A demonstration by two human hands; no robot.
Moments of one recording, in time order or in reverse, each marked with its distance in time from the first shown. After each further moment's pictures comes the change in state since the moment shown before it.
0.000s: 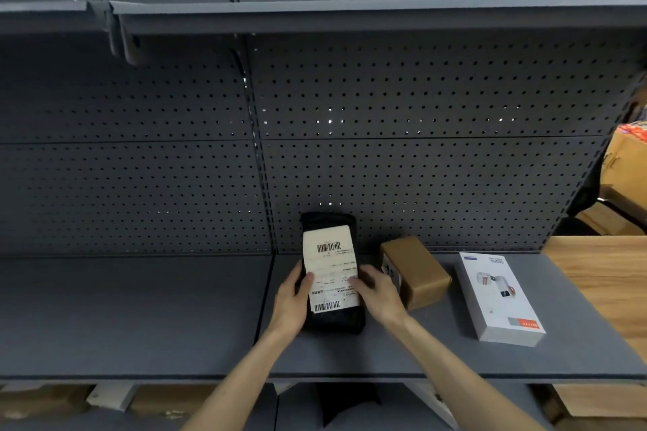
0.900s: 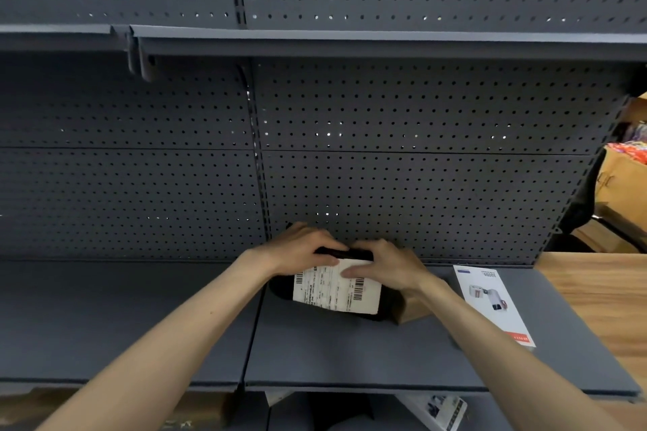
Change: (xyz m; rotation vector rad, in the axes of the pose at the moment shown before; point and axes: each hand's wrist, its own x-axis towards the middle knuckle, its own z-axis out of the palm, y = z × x) left_hand 0.053 0.134 -0.021 1.127 -0.577 0.507; right_hand -0.012 -0.109 -0.071 -0.544 -0.252 -0.248
